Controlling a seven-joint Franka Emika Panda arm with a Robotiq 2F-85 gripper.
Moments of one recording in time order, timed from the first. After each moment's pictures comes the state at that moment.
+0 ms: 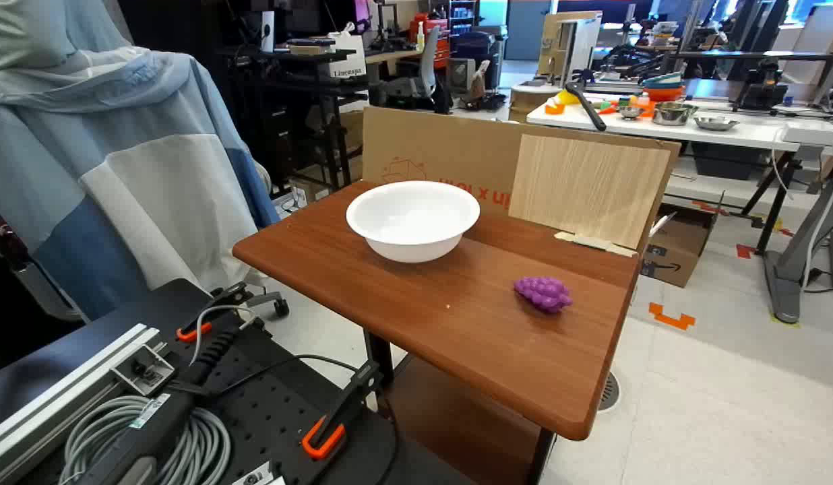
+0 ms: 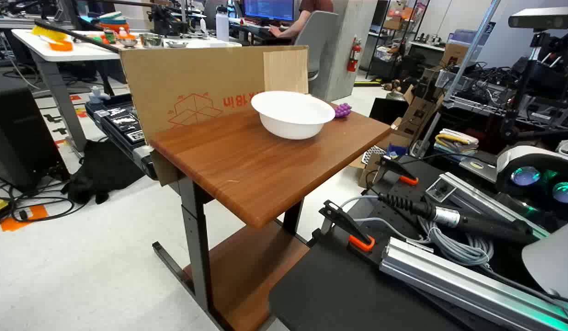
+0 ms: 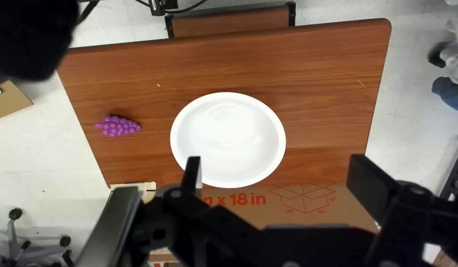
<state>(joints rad) -0.02 -0.66 0.15 -2.55 -0.03 2.12 0.17</state>
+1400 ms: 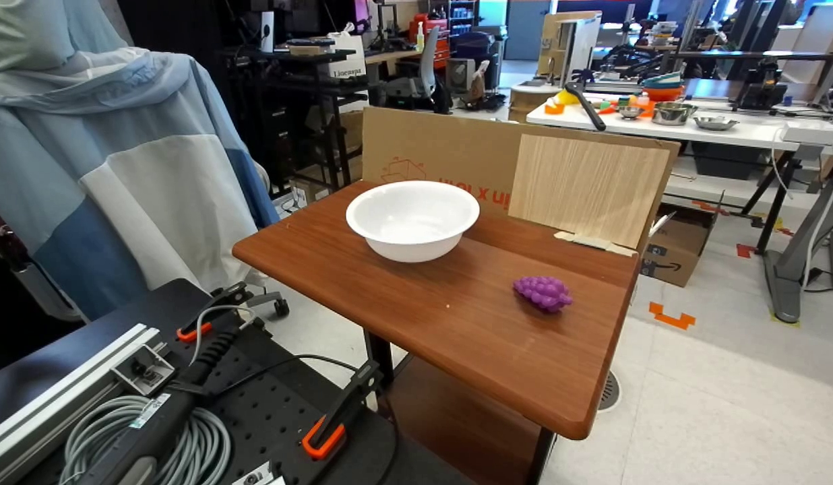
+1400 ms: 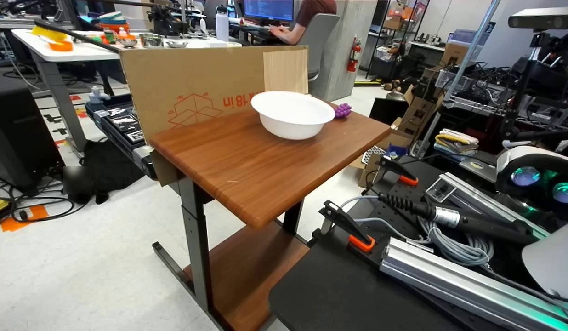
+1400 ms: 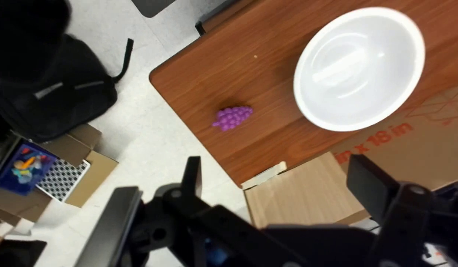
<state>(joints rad) -0.25 -0.45 -0.10 -2.36 -0.06 2.12 0.21</state>
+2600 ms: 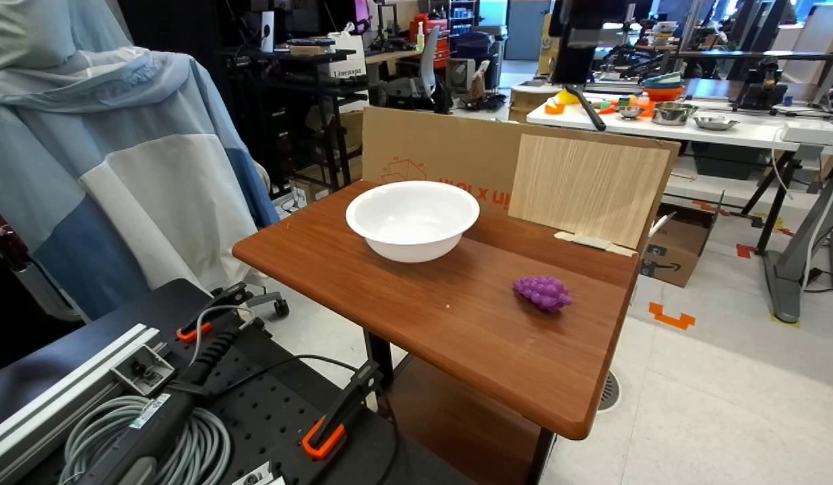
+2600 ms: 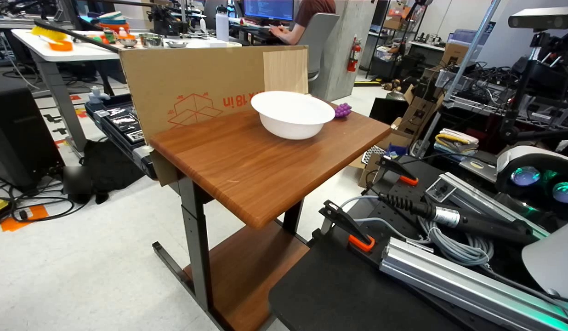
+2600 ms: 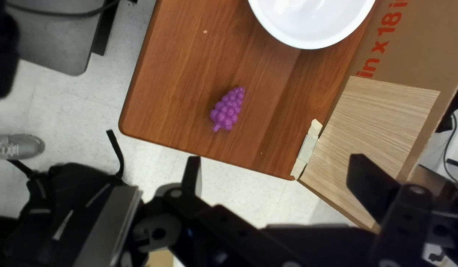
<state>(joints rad) -0.26 -0.06 -0.24 -2.13 0.24 2.18 0.52</state>
